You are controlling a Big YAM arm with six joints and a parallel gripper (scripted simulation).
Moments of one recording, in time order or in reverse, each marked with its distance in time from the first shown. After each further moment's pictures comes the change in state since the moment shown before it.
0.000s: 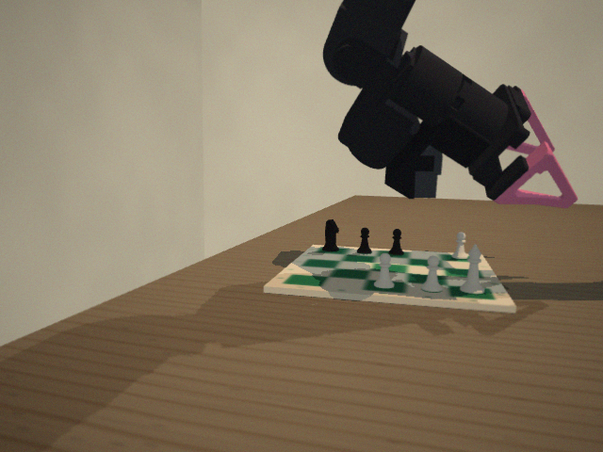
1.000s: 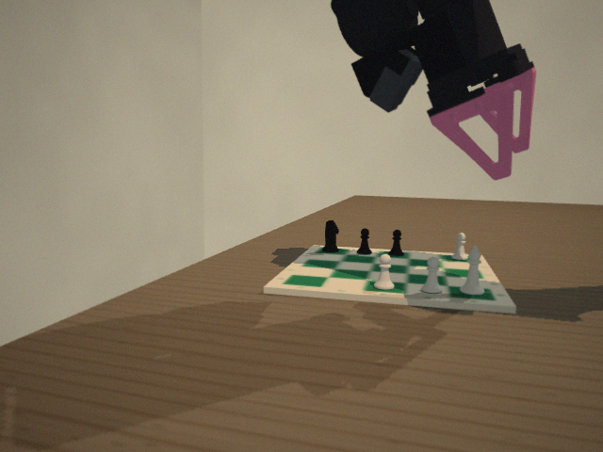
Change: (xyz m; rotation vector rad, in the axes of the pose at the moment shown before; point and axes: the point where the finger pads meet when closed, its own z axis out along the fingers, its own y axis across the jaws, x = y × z) arm 0.005 0.046 -0.075 -0.433 -0.457 0.114
